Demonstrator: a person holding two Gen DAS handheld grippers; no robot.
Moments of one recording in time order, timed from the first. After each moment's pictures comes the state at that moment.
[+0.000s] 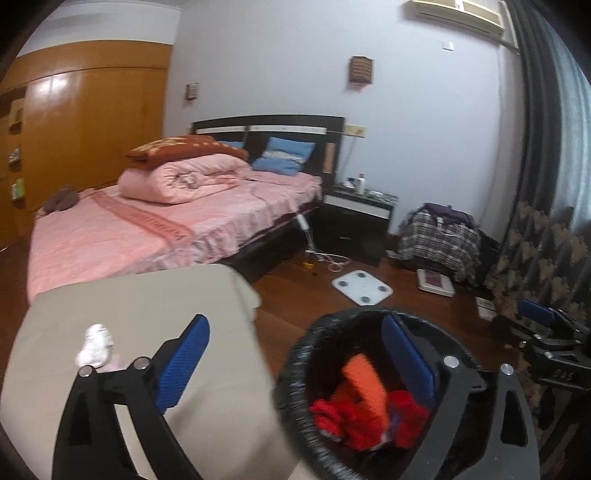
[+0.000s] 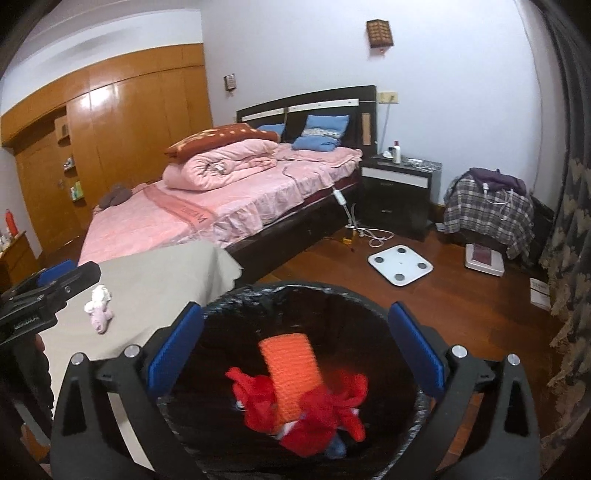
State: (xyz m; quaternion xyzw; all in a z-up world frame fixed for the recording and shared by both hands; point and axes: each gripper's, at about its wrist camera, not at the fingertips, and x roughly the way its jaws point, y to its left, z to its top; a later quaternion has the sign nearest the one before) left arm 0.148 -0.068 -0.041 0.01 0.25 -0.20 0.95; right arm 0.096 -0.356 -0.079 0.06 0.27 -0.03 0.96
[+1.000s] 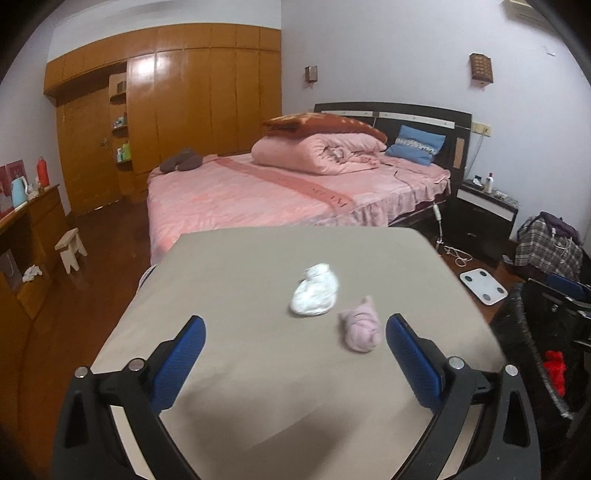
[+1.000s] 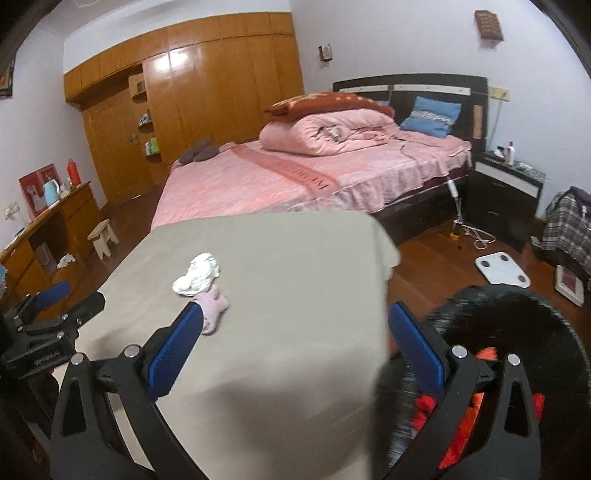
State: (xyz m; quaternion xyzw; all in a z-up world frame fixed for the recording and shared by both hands) left arm 0.155 0.162 -0.105 0.00 0.28 0.02 0.96; right arm 0.193 -0.118 -0.113 0.02 0.30 0.14 0.94
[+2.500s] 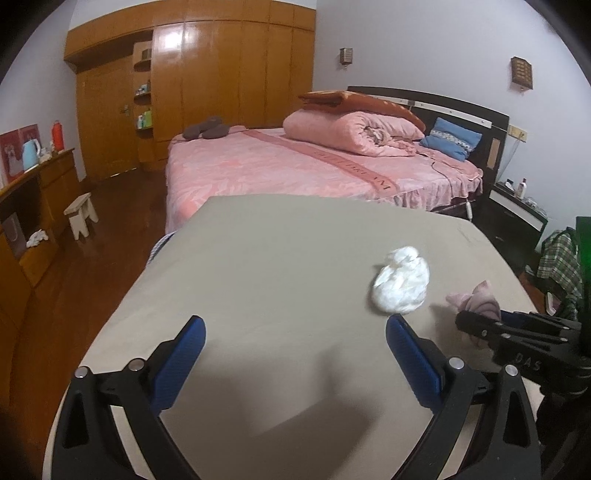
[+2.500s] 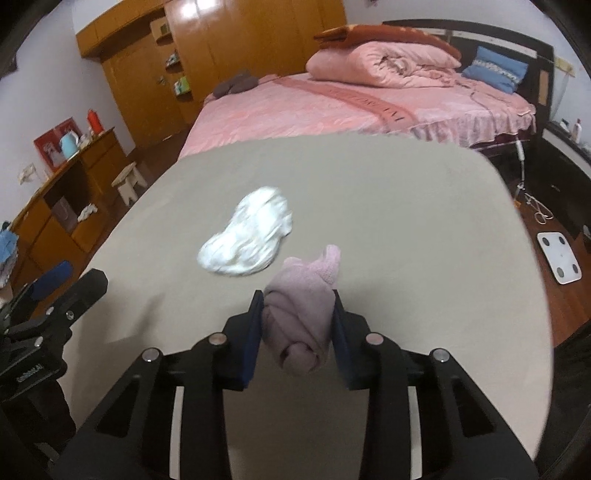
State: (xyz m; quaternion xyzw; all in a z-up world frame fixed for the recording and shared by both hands) left arm 0.211 0.228 -0.158 -0.04 0.31 0.05 0.95; right arm 0.280 -0.001 -0.191 0.01 0.41 0.21 0.89
